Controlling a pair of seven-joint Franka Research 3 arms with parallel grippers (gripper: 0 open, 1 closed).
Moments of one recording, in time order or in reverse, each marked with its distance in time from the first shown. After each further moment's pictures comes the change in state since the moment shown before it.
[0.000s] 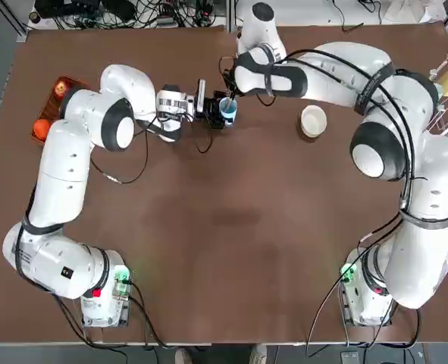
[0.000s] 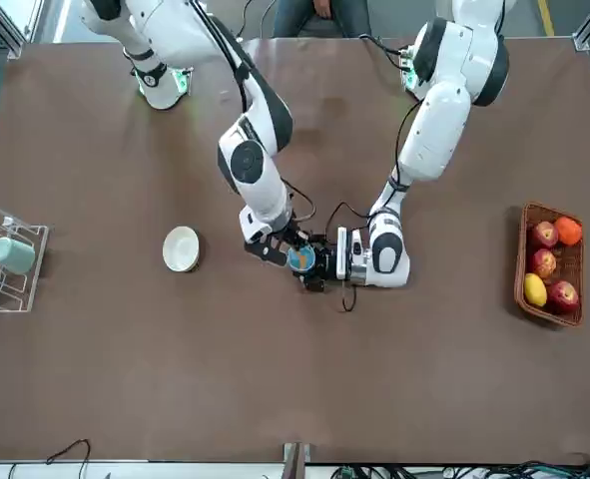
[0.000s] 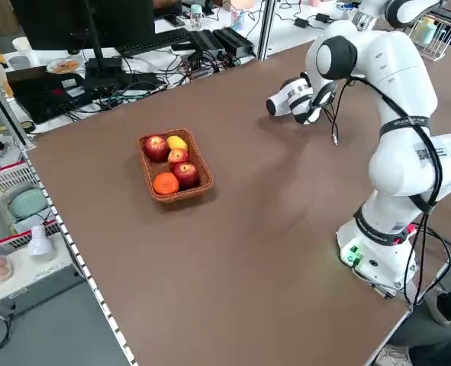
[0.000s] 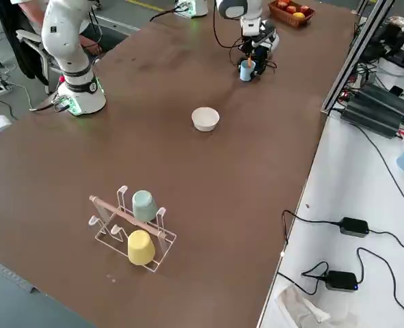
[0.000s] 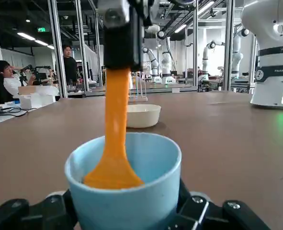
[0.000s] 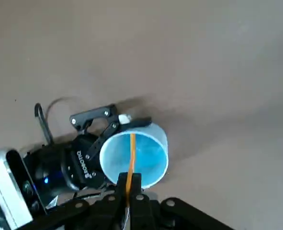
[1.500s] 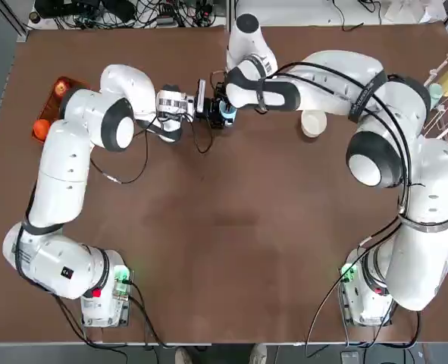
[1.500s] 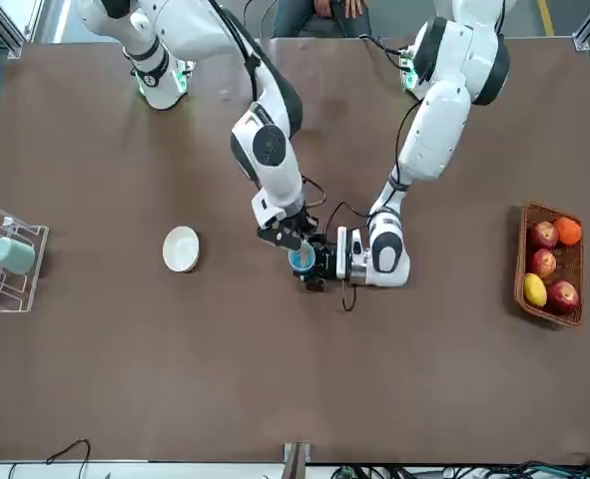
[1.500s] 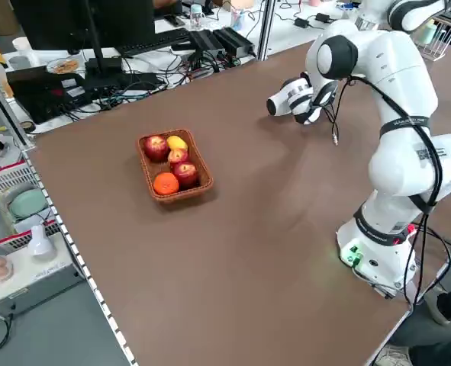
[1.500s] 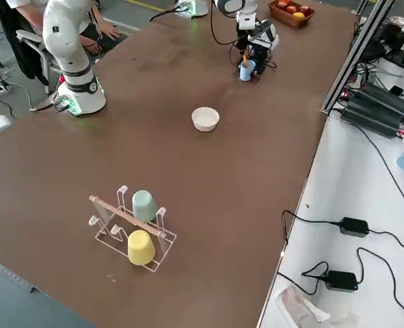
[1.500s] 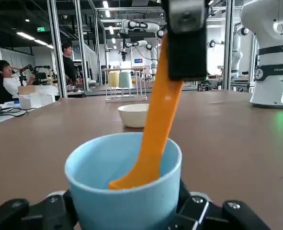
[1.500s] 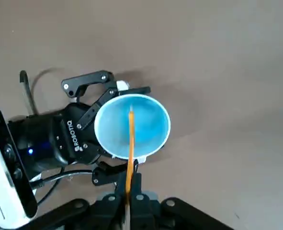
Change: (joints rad) left arm -0.002 -0.004 0.001 -0.005 0.000 0.002 0.004; right arm 0.082 0.008 -0.001 0.016 -0.080 -0.060 0.082
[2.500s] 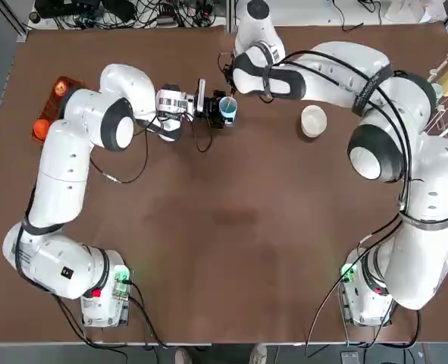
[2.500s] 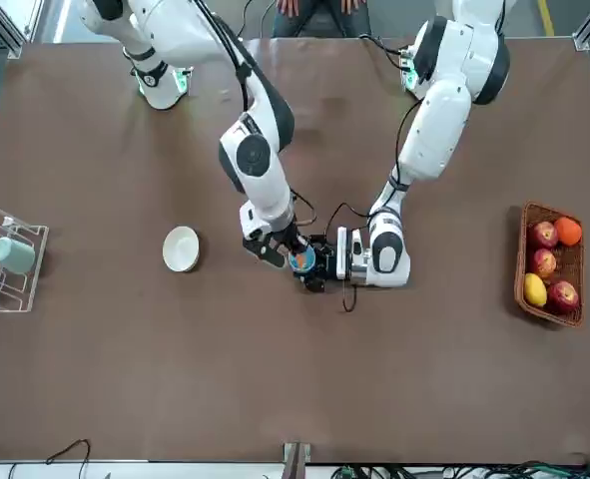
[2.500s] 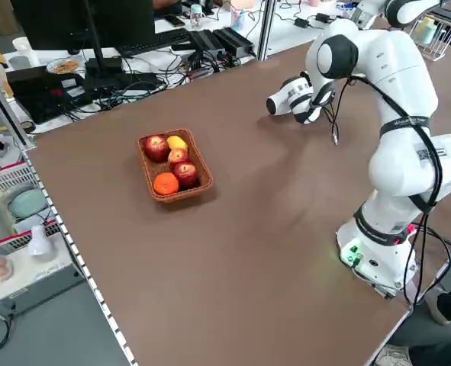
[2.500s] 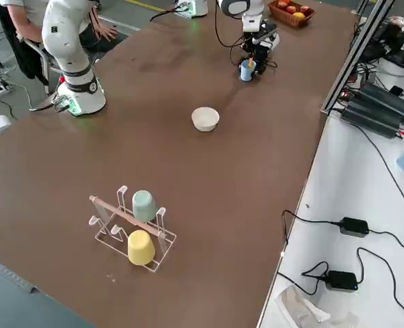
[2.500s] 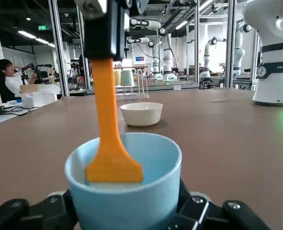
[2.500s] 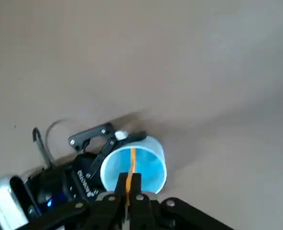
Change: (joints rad) left arm 0.000 -0.006 0.000 0.002 0.000 0.019 0.000; right arm -0.056 0.001 -0.035 0.024 0.001 0.030 0.075
